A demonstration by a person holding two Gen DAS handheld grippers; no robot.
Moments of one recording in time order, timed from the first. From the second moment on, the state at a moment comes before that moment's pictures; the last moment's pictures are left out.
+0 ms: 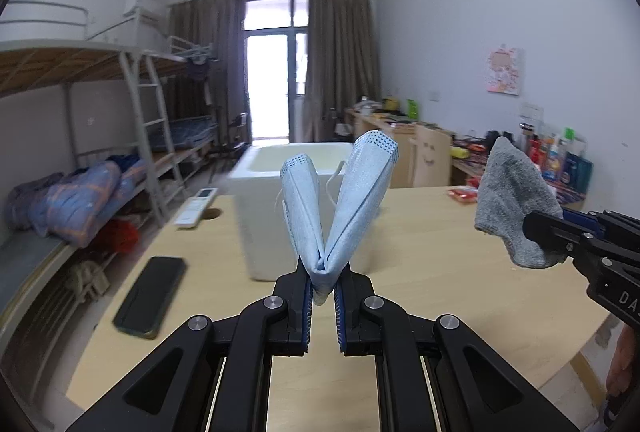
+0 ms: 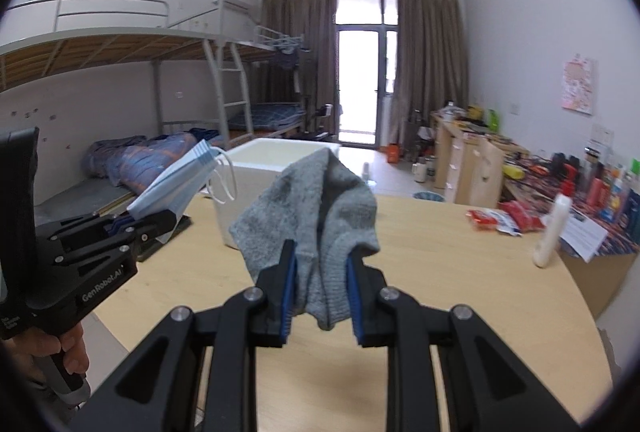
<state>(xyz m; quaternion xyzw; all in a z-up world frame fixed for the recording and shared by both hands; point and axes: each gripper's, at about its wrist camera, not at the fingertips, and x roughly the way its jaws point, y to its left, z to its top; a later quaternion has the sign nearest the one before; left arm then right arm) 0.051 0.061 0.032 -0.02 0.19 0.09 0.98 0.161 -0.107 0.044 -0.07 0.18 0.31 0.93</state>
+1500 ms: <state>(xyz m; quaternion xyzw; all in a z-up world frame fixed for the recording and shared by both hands) 0.071 0.121 0.037 -0.04 0.18 0.12 0.97 0.190 -0.040 0.042 -0.08 0.19 0.35 0.91</state>
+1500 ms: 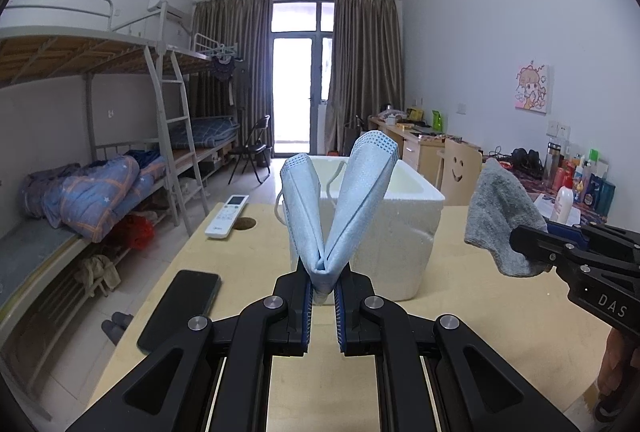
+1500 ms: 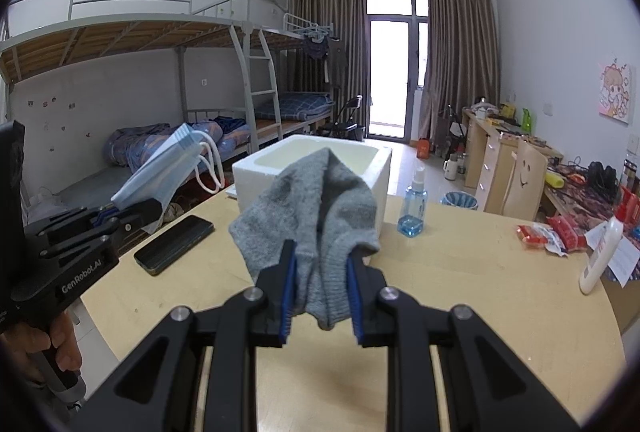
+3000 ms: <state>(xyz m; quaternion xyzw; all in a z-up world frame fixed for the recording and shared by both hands) 0.221 0.161 0.074 0.01 0.20 0.09 0.97 0.288 0.008 0.069 -0.09 0.22 0.37 0.90</state>
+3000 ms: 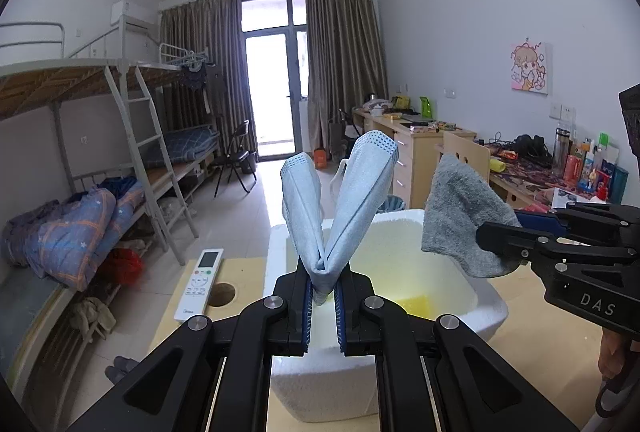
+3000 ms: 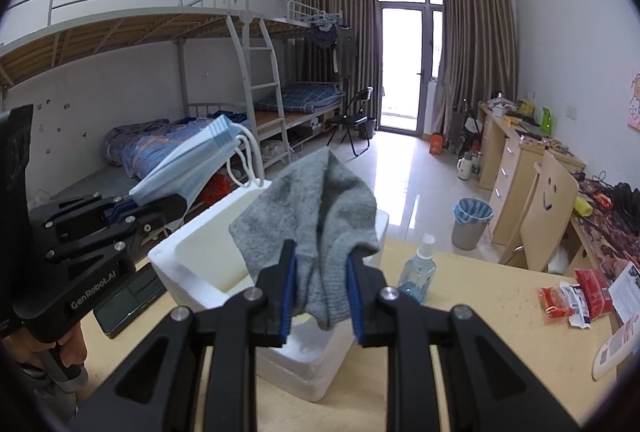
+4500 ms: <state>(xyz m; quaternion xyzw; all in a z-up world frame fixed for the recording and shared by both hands) 0.271 0.154 0.062 0.01 0.23 0.06 0.97 0.293 -0.015 0.080 -0.06 0.22 0.31 0.92</state>
